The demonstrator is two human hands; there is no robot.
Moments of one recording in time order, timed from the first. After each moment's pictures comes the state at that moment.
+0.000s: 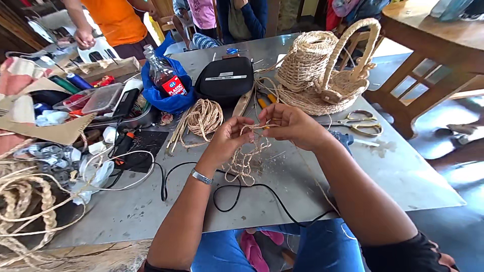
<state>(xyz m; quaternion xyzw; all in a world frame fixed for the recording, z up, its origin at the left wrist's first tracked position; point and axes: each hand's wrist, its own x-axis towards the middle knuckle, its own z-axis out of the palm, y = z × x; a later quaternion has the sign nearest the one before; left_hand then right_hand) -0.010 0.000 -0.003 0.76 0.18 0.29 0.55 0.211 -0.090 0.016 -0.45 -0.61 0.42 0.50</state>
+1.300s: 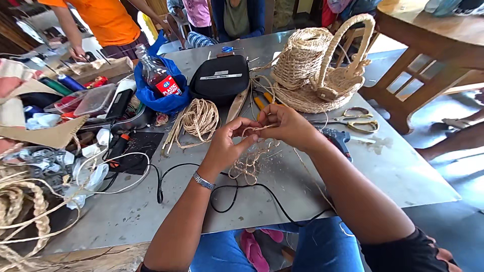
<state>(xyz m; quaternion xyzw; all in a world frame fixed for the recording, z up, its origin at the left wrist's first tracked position) 0.003 -0.004 -0.008 0.83 0.11 0.36 0.42 0.200 -0.091 0.019 -0.54 -0.57 0.38 0.49</state>
